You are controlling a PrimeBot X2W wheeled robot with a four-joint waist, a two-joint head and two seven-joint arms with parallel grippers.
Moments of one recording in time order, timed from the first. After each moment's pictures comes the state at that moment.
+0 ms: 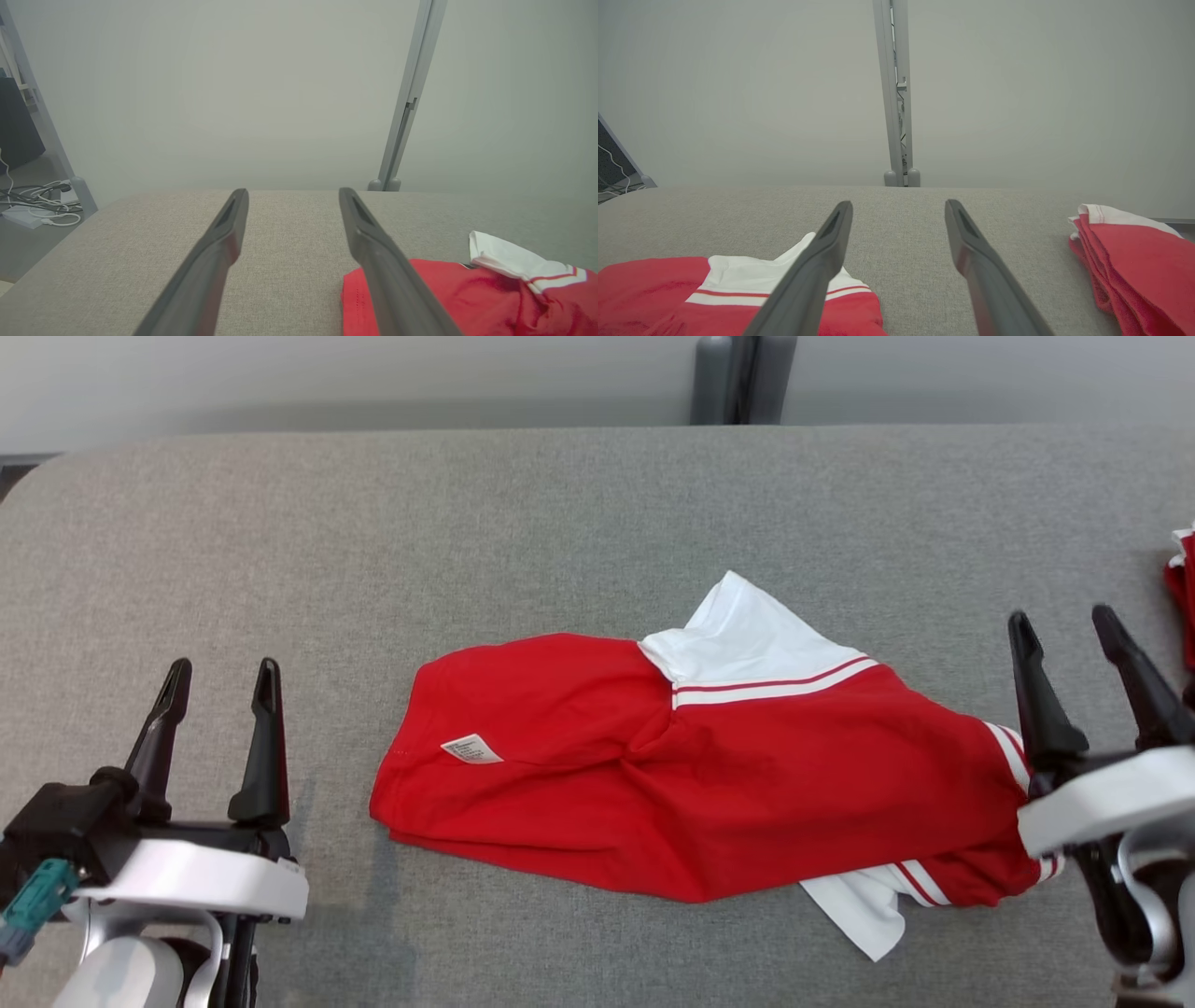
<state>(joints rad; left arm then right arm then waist) -0.11 0.43 -0.27 -0.10 -0.57 0.26 -0.17 -0.17 -0.10 -0.08 -0.08 0.21 0.13 0.11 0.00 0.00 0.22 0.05</state>
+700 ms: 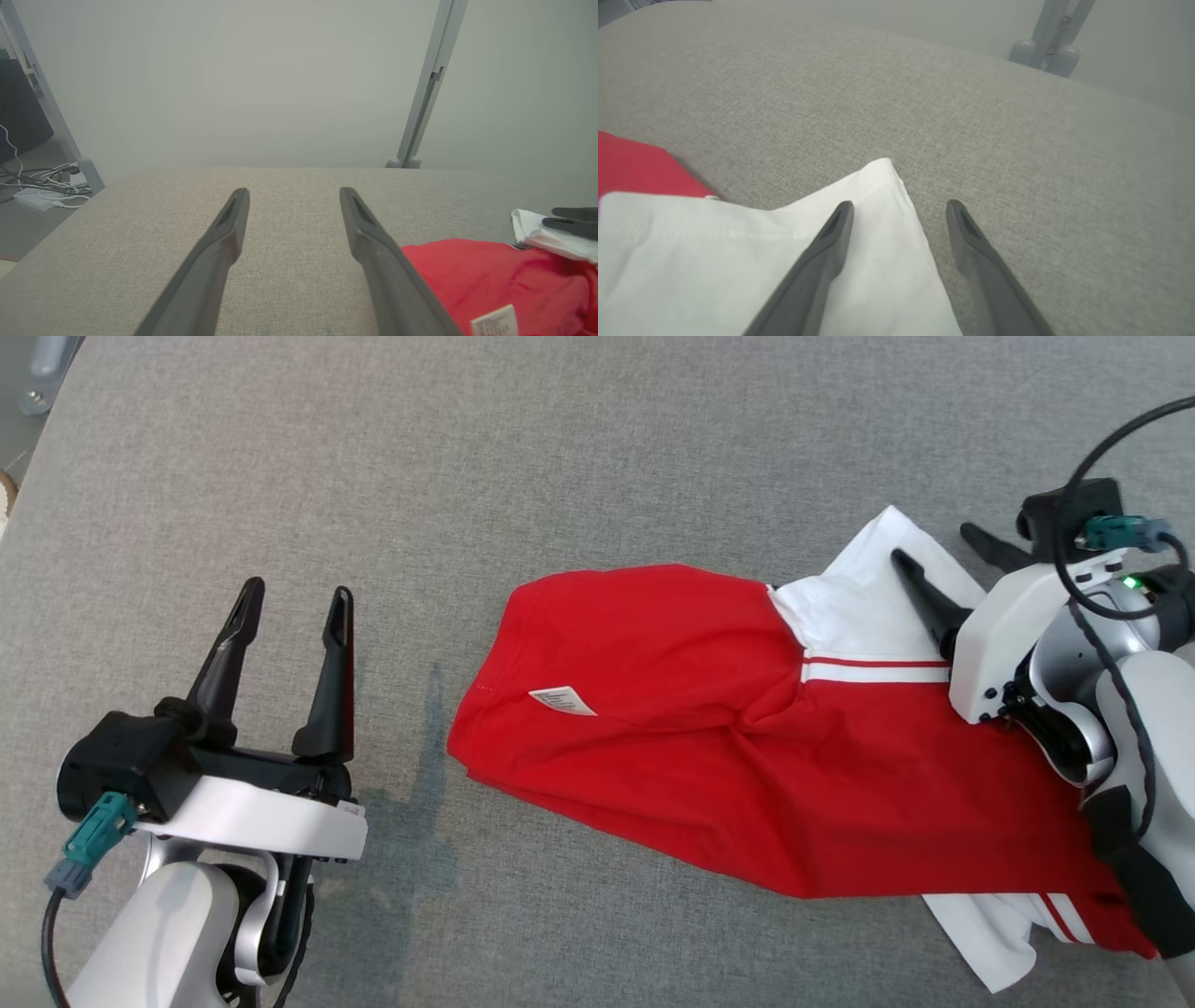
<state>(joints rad) -0.28 0.38 -0.35 -0.04 -0.55 0.18 -0.21 -0.71 -0.32 0.37 0.48 0.42 0.13 0.26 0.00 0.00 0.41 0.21</state>
